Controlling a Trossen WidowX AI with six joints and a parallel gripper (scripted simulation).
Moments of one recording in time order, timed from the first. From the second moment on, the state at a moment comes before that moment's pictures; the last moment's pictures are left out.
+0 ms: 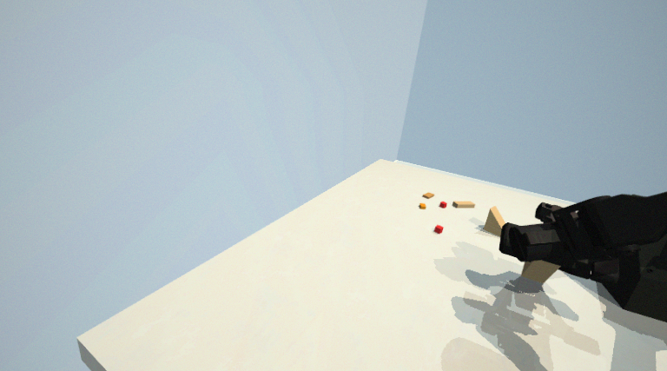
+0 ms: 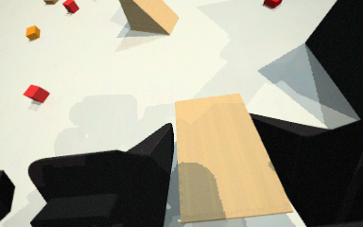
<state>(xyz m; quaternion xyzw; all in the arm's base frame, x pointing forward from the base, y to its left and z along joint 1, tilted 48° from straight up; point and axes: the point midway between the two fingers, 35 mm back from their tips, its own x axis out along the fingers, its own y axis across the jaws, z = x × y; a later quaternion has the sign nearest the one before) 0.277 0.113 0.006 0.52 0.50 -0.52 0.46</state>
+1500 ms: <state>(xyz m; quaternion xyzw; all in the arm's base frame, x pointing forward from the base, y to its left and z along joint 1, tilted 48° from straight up) 0.231 0.065 0.009 0.58 0.79 -0.21 0.06</state>
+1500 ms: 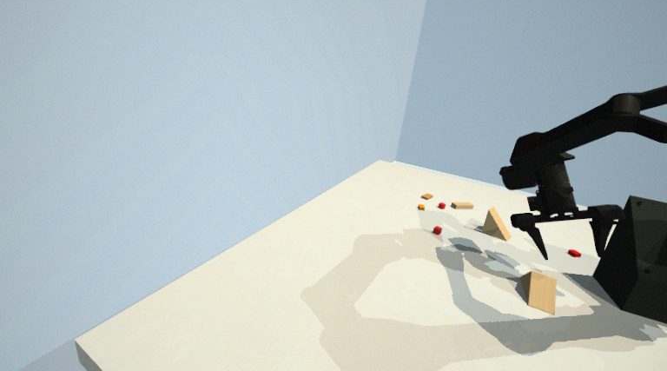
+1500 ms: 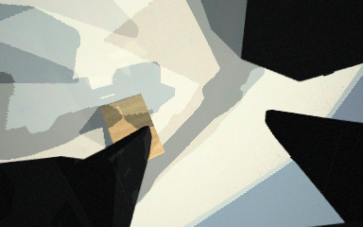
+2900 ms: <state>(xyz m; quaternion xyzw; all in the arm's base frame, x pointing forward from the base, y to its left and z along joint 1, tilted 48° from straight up) 0.277 0.142 -0.008 0.71 0.70 -0.05 -0.04</state>
